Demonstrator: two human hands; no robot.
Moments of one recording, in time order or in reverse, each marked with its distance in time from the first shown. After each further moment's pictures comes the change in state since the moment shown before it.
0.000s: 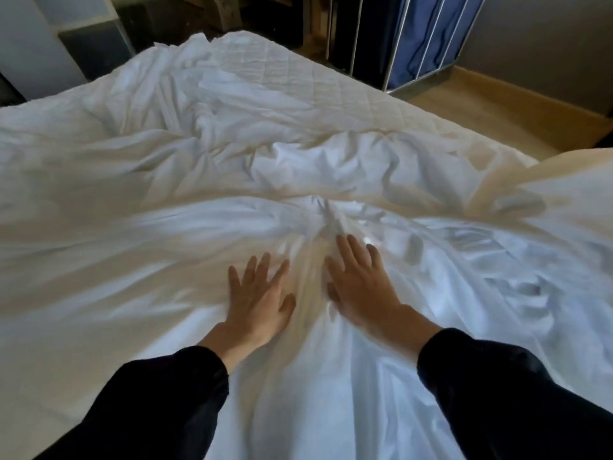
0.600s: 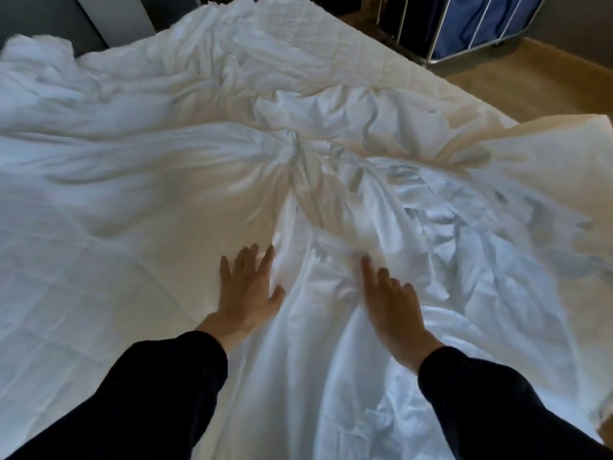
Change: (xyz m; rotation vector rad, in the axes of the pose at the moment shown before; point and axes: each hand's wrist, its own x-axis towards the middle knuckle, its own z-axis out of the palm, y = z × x) left_hand -0.170 0.154 0.034 0.022 0.030 -0.284; right_hand -0.229 0.102 -0.009 0.024 -0.018 0.045
